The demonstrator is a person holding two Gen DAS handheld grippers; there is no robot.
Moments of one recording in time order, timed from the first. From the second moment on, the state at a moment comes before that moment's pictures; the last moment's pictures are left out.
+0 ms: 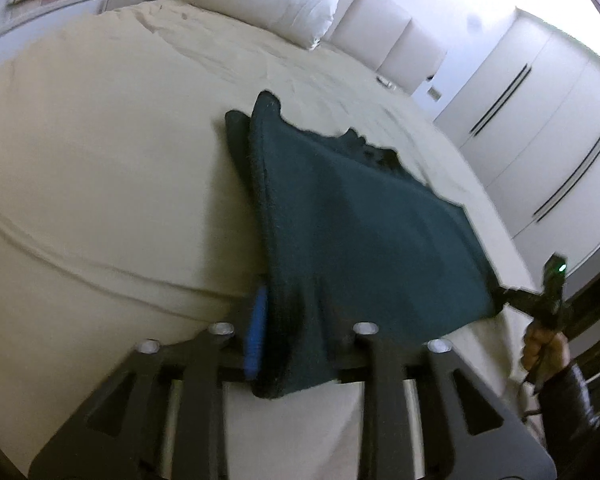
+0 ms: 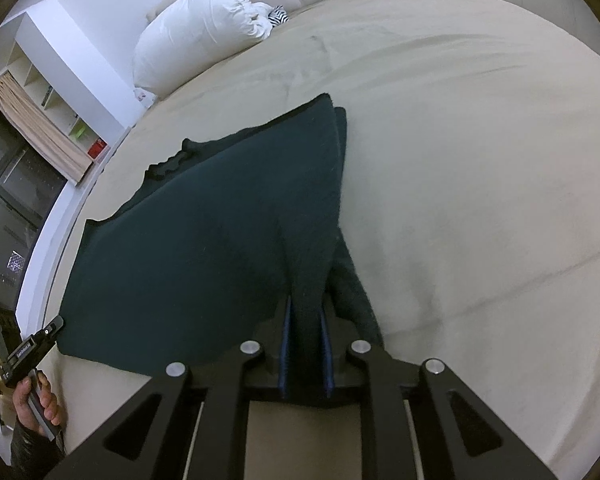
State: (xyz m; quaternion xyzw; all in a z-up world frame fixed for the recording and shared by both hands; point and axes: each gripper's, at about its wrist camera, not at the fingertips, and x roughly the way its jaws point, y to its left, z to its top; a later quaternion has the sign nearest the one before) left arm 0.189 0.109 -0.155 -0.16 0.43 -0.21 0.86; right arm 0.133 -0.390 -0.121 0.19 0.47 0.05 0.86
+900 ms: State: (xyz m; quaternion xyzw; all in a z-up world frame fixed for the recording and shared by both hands) left arm 0.159 0.113 -0.148 -0.15 0.42 -0.18 0.88; right arm 0.130 -0.389 -0.116 0.18 0.48 0.04 0.86
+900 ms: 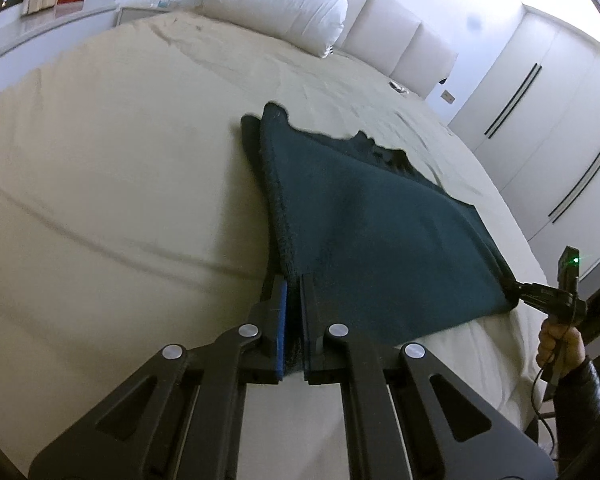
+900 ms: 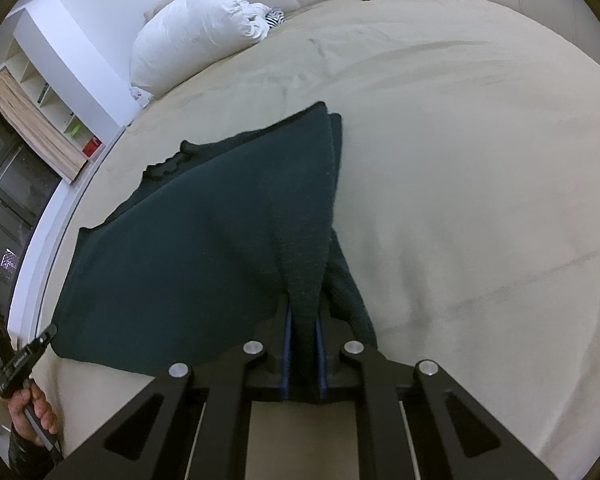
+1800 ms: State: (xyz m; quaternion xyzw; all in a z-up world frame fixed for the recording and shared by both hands) left arm 0.179 0.122 -0.177 -0.18 0.45 -0.16 0.86; right arm 0.119 -0.406 -0.133 0.24 0.48 0.03 0.84
